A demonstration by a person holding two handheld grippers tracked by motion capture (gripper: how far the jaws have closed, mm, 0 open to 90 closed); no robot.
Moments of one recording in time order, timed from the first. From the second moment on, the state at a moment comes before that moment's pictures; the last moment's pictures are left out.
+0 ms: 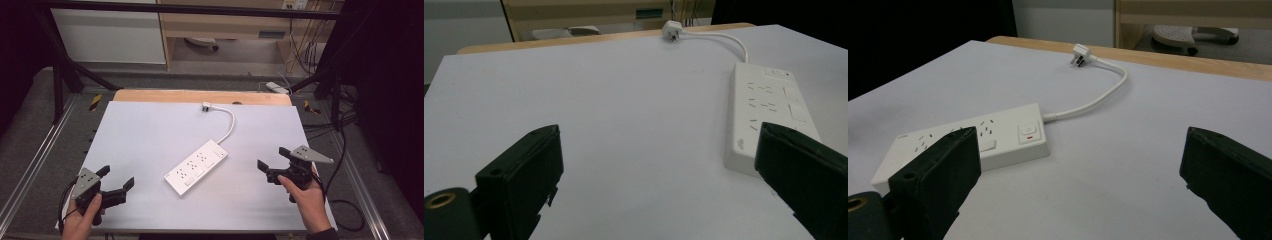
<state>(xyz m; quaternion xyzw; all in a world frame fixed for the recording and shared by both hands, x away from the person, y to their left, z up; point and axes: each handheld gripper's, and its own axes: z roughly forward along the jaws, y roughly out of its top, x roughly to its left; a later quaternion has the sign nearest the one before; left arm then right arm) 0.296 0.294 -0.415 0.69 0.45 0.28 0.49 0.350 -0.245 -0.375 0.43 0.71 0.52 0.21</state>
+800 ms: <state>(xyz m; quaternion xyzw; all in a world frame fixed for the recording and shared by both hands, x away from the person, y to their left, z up) 0.297 0.294 -0.415 0.70 0.44 0.28 0.49 0.367 -0.206 -0.347 0.41 0.72 0.53 0.19</state>
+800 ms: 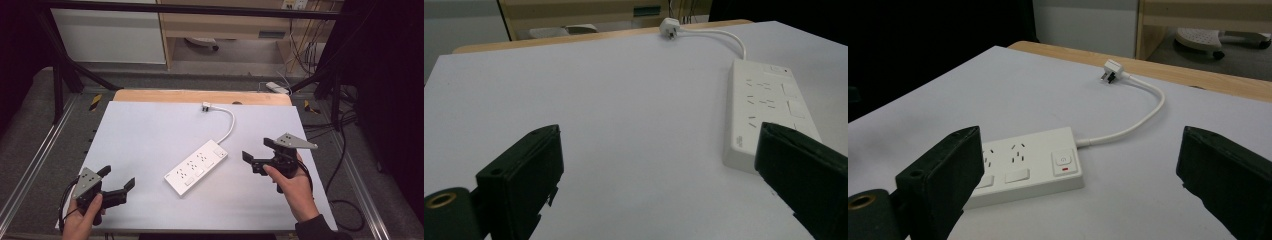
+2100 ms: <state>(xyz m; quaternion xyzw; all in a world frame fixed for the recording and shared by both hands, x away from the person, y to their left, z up) 0.297 0.290 -0.416 0.70 0.44 0.28 0.48 0.377 -0.159 -0.340 0.37 0.74 0.54 0.16</state>
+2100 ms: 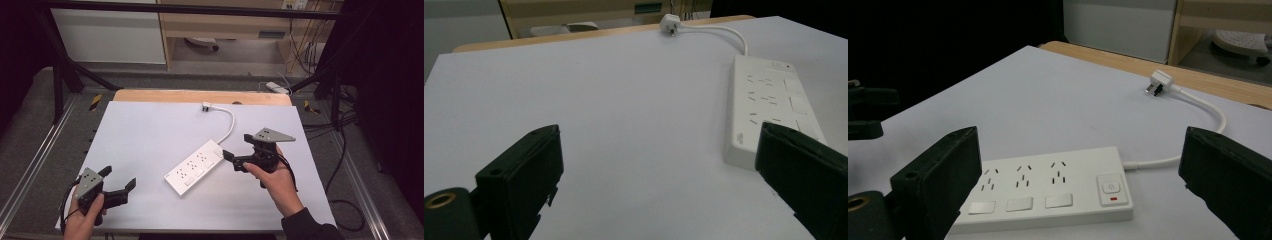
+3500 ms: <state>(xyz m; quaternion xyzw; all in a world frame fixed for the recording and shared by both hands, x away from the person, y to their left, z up) 0.296 0.291 -0.414 0.70 0.43 0.28 0.49 0.393 -0.088 -0.359 0.33 0.79 0.50 0.12</state>
